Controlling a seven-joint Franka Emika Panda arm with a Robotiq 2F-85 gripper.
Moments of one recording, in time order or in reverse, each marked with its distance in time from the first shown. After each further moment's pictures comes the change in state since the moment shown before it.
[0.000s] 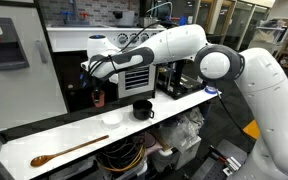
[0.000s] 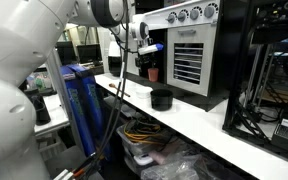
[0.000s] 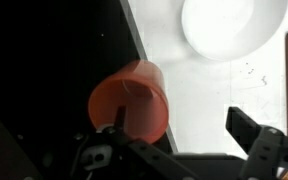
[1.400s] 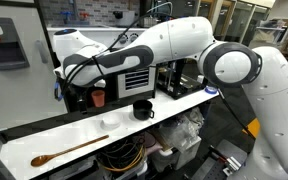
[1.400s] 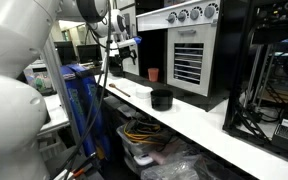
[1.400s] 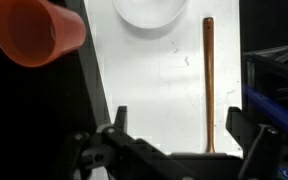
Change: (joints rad) arm 0.180 -0.060 0.019 0.003 -0.080 -0.174 0.045
